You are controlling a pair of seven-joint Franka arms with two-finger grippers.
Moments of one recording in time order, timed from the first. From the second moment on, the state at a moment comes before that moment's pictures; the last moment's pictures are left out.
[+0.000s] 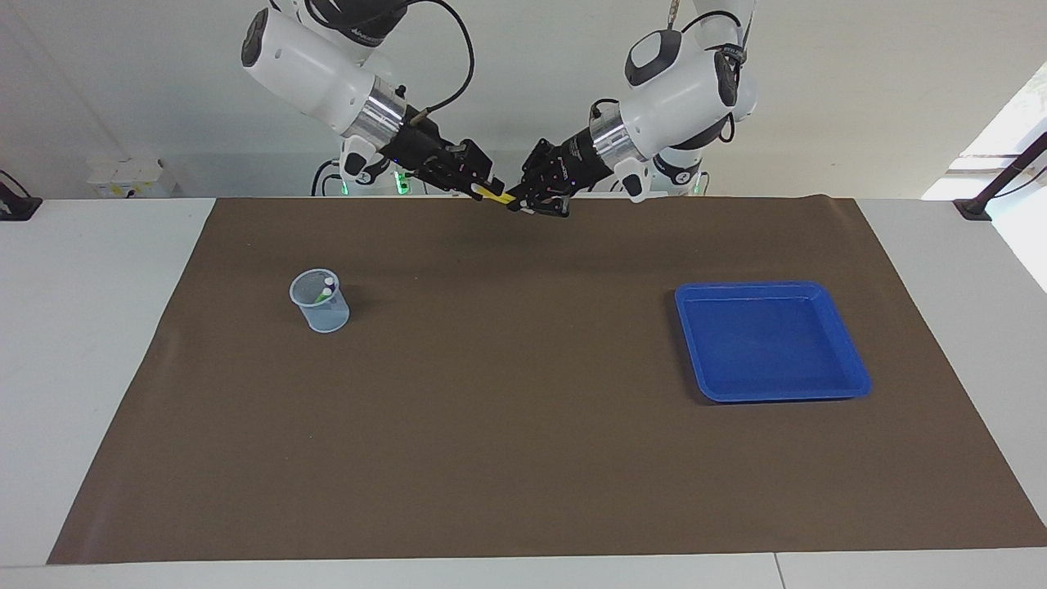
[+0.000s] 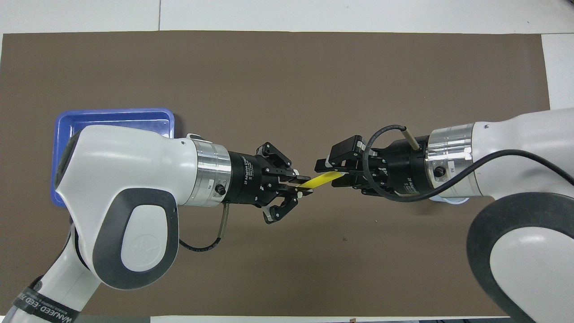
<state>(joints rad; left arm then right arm) -0.63 -0.06 0.01 -1.94 -0.93 2.12 -1.94 0.28 -0.16 0.03 -1.96 0.84 1.95 0.52</state>
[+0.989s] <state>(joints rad) -0.63 -0.06 0.01 -1.94 -0.91 2.13 -1.93 0.25 -0.16 0.03 -1.94 0.79 1.89 0.48</state>
